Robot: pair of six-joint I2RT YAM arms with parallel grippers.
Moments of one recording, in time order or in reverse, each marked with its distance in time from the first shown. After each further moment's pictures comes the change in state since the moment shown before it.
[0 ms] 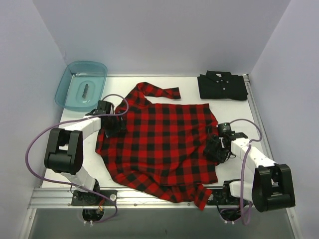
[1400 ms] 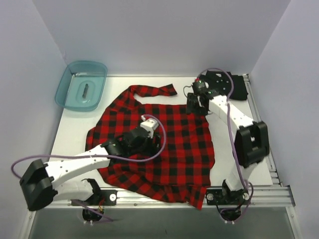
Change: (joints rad) left arm -0.737 -0.482 -0.143 0.074 -0.289 0.010; right arm 0.226 0.452 0.780 -0.072 0.201 -0.277
